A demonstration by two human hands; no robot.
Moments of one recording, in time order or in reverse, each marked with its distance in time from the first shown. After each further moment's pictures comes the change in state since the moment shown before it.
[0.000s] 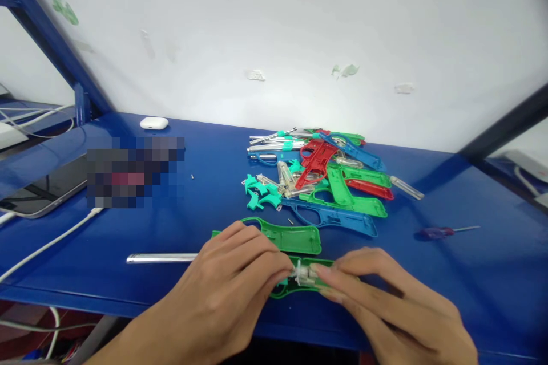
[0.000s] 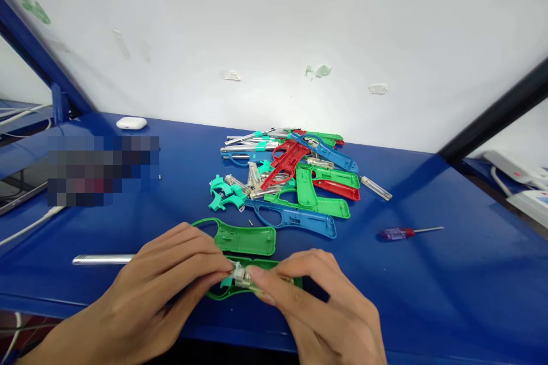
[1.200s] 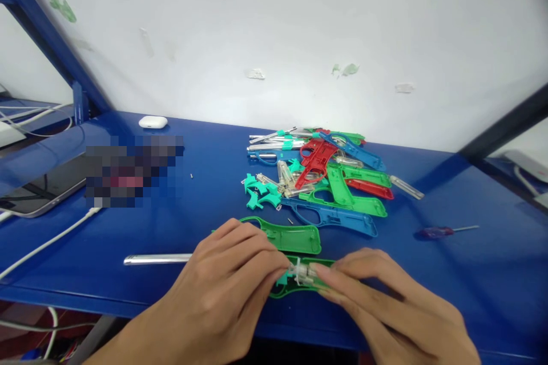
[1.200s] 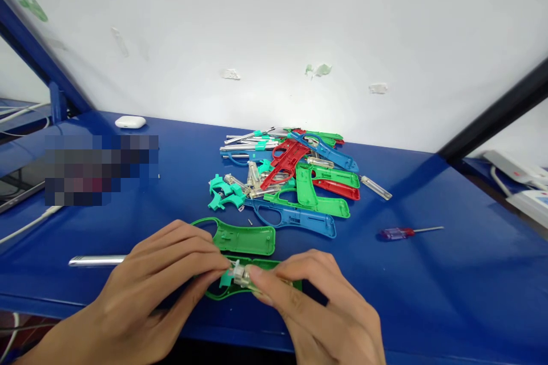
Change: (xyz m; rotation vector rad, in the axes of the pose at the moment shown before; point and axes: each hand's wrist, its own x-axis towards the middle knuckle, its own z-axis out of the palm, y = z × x) left_hand -0.002 -0.002 0.004 -0.043 0.058 -0.009; right_hand -0.003 -0.001 -0.003 0.000 -0.027 -0.030
